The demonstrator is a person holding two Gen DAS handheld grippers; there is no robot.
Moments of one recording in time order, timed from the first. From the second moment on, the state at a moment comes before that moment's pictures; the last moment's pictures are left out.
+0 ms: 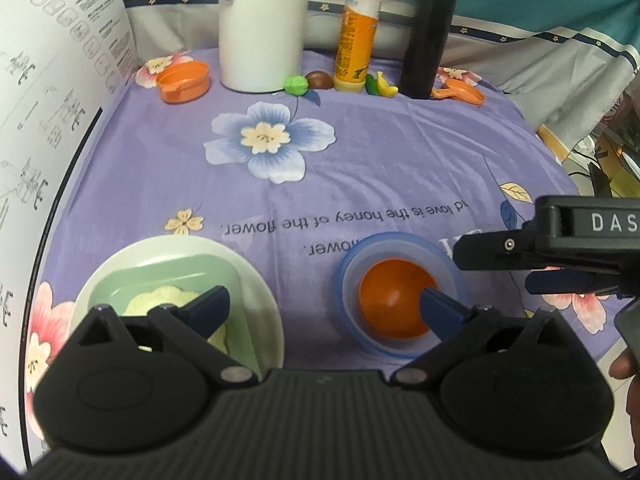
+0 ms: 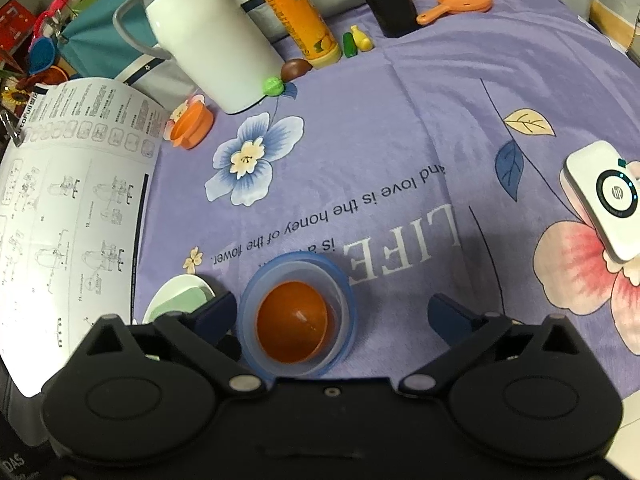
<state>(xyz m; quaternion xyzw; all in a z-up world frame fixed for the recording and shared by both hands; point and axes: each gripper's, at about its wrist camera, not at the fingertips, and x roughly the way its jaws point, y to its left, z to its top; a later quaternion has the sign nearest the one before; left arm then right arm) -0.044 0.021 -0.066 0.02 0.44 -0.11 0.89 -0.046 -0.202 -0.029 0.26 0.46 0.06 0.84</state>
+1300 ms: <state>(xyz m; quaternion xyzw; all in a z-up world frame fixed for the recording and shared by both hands) -0.027 0.006 -0.097 0.01 0.46 -0.14 0.88 -0.037 -0.192 -0.056 0.26 0.49 0.08 0.83</state>
